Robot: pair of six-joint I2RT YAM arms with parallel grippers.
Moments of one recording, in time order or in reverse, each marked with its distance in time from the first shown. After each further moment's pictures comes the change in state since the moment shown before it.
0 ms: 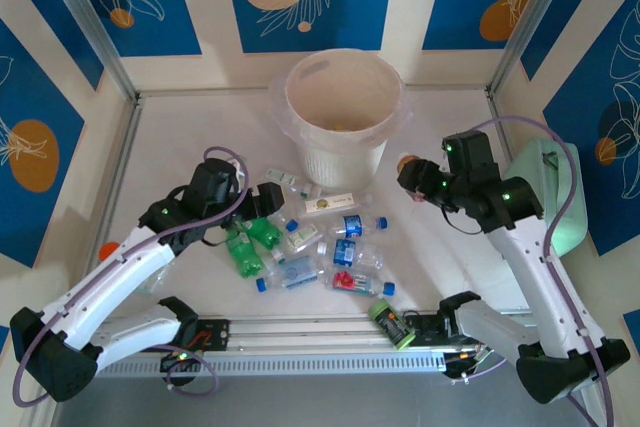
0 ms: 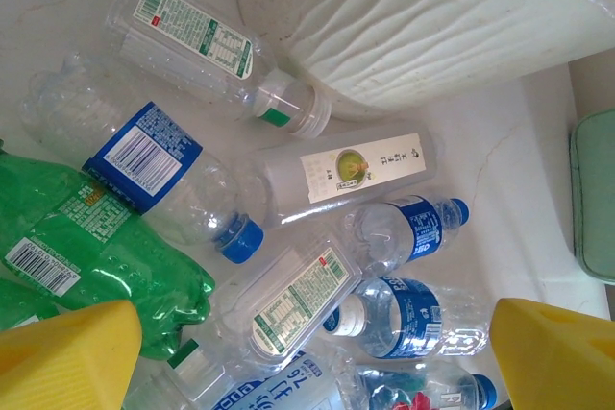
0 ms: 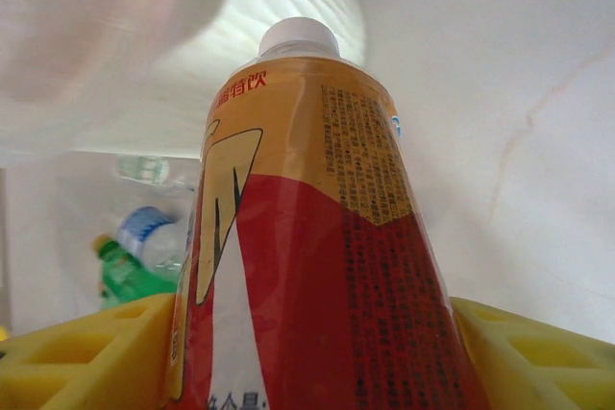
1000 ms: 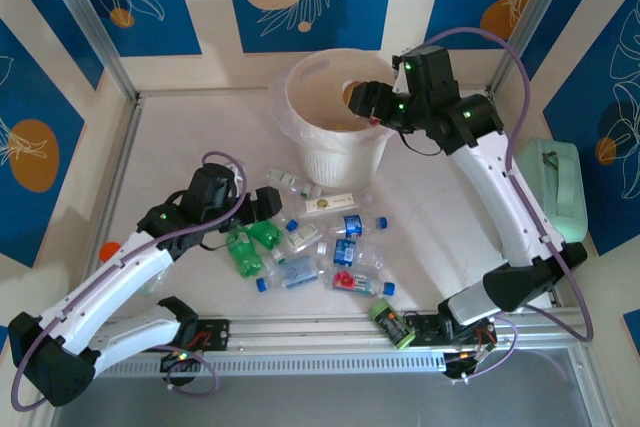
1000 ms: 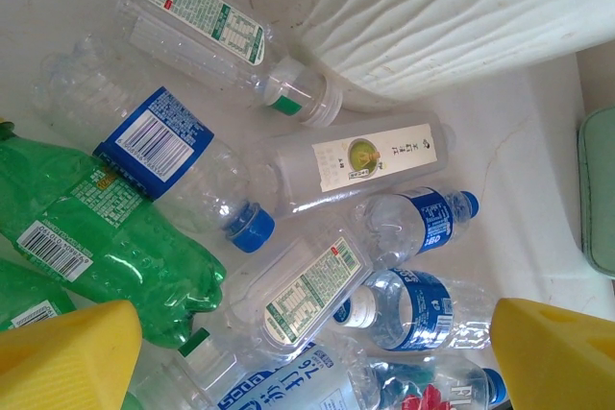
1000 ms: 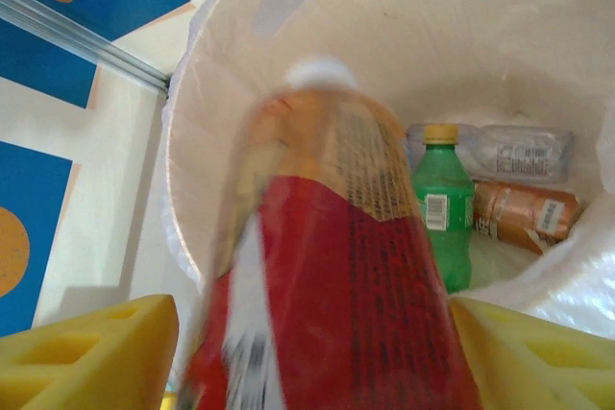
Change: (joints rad) left arm 0.000 -0.029 -0.040 0.002 -0.001 -0.003; right arm 0.127 0.512 0.613 0.092 -0.049 -0.066
